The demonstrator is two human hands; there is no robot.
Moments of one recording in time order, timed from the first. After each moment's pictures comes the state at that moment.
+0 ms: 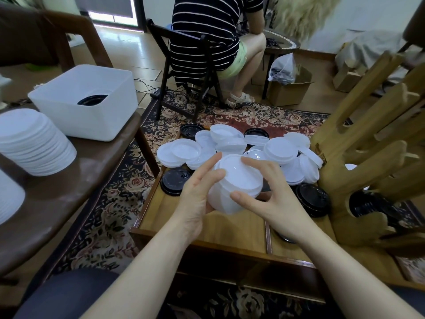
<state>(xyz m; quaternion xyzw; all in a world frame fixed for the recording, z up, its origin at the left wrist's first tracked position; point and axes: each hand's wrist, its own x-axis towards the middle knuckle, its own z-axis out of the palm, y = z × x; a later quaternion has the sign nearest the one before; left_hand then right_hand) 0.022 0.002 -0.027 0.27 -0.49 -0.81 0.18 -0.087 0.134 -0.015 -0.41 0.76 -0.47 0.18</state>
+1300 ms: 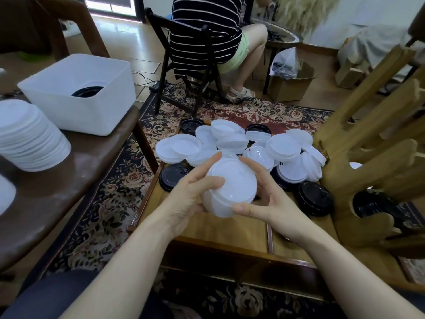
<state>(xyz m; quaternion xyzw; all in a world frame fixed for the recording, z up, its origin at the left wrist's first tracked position) 0.032 -0.021 -0.031 0.24 -0.55 -0.80 0.10 -0.099 0.131 -0.036 -0.39 0.66 -0.54 0.35</state>
